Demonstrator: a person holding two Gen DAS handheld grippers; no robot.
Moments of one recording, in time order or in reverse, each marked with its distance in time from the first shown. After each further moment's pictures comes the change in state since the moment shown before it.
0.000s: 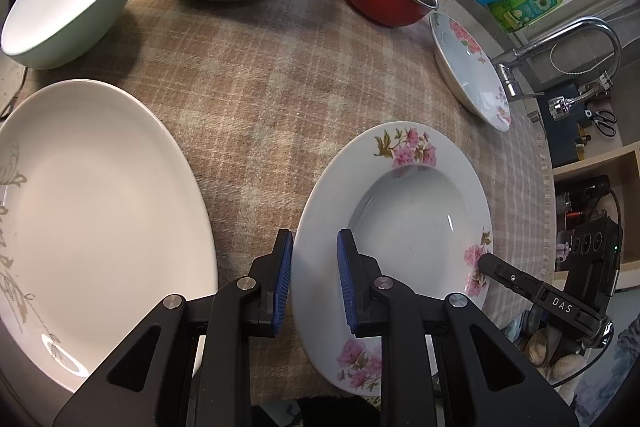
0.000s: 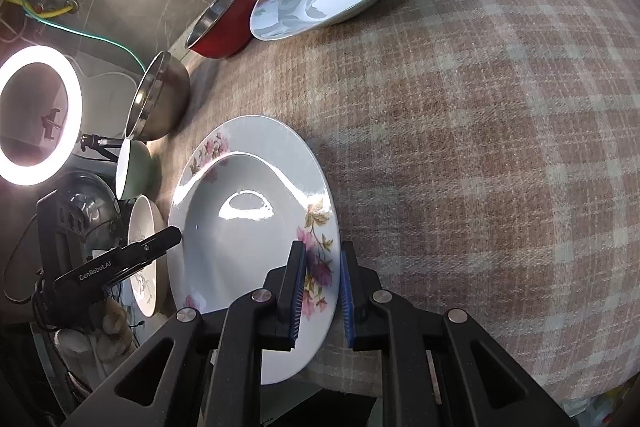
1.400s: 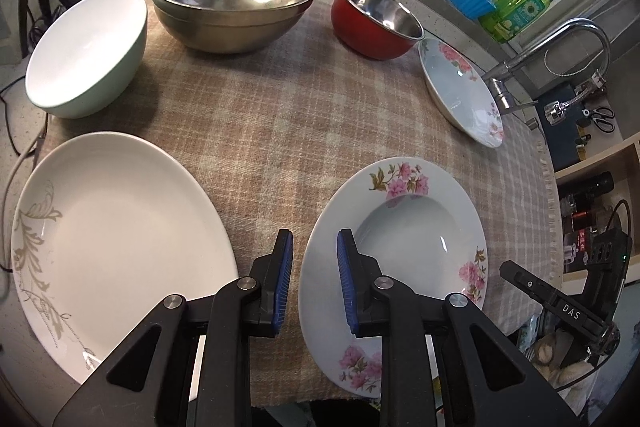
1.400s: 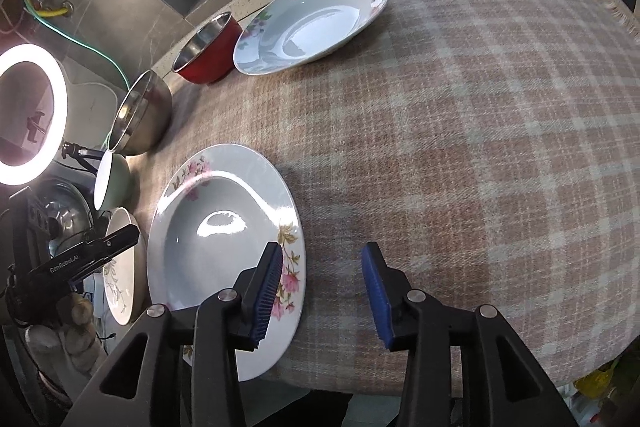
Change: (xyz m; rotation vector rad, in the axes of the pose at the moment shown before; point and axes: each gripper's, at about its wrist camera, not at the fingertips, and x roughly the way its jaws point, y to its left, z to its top) left arm -0.028 -0.009 0.008 0.058 -0.094 0.042; right arm -0.033 0.000 -0.006 -0.027 -0.117 -0.134
